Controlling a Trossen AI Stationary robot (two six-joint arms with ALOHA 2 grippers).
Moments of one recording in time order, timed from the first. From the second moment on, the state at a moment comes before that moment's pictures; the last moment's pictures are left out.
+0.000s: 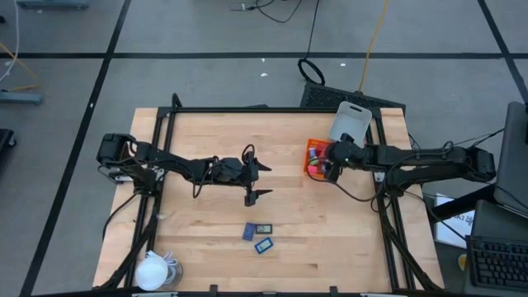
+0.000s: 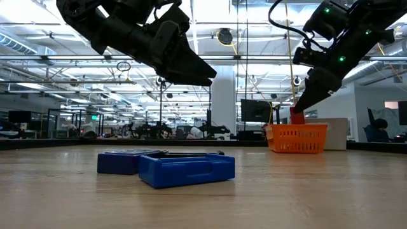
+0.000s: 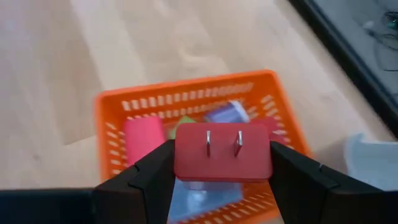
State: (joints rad) left arm -0.03 1.62 0.78 0.46 -0.08 0.04; right arm -0.20 0.97 0.50 -0.35 0.28 0.08
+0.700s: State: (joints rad) left arm -0.03 1.62 0.78 0.46 -0.08 0.04; right arm -0.20 0.96 0.41 -0.19 0.18 0.02
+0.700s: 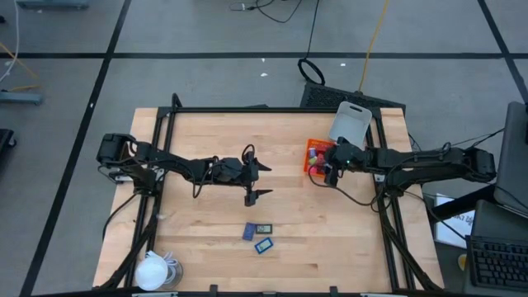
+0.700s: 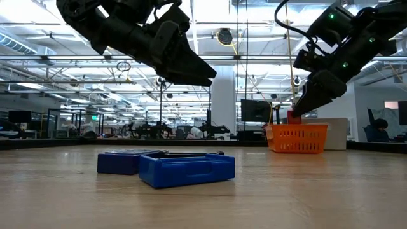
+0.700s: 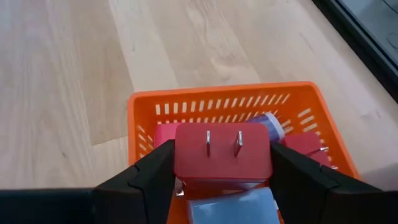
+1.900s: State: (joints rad) left arm -0.03 1.62 0.78 0.46 -0.08 0.04; right arm -0.24 0.96 0.41 -0.31 0.02 0.02
